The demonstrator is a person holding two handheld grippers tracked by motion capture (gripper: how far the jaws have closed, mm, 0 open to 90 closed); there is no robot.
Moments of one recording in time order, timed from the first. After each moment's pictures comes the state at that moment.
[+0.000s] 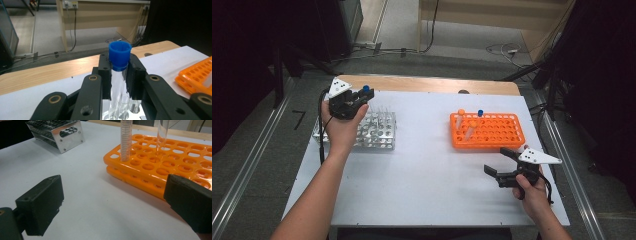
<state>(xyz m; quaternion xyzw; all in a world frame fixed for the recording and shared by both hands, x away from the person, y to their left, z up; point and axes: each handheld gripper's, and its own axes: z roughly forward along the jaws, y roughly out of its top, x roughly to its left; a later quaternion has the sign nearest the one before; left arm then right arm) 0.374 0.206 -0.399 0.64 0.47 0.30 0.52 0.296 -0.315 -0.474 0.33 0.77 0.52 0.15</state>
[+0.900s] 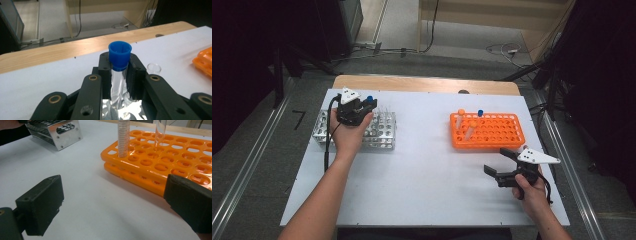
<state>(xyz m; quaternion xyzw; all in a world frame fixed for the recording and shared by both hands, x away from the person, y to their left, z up) 0.381 0.197 -0.435 0.67 0.49 0.29 0.47 0.299 -0.315 -0.479 0.33 0.78 0.52 0.15</state>
